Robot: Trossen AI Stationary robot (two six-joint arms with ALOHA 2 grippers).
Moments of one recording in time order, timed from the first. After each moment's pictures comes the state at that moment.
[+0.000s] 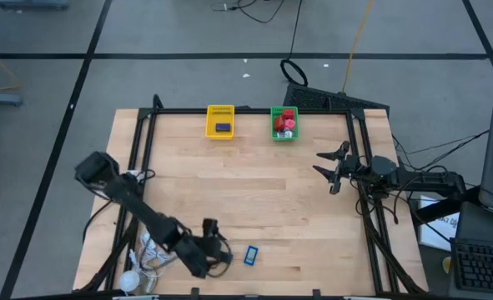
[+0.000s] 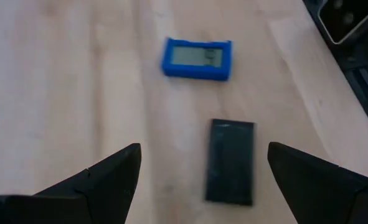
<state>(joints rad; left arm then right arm) -0.69 1.71 0.96 -0.12 -0.34 -0.34 -0.05 0.05 0.02 0.08 0.23 -0.07</state>
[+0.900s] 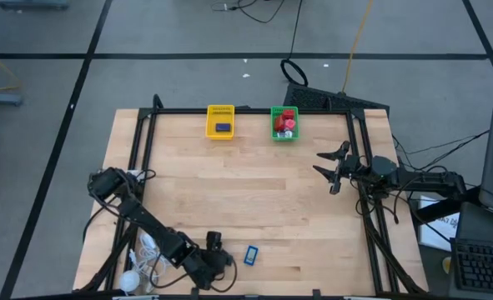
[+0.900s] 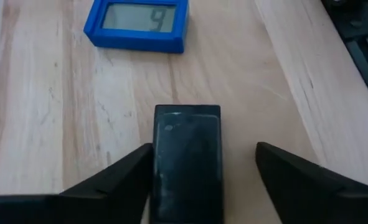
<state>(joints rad) -0.73 1.95 1.05 -0.10 -0.33 -0.41 -0.05 0.05 0.02 0.08 0.23 -0.07</state>
